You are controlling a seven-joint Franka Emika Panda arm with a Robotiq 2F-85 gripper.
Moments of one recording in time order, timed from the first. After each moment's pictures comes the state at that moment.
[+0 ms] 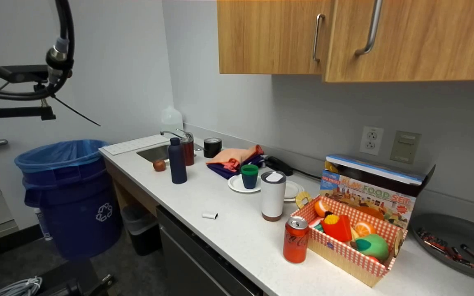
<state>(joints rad) -0.07 -0.51 -0.27 -2.02 -0.10 2.30 -0.41</state>
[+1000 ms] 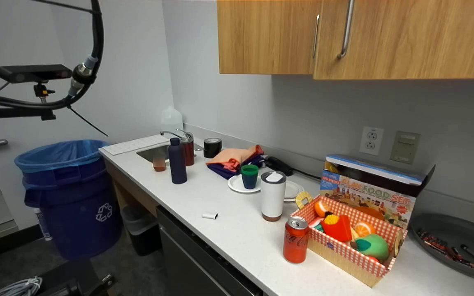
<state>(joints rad) -0.07 -0.38 -0.22 -1.97 -0.09 2.47 -0.26</state>
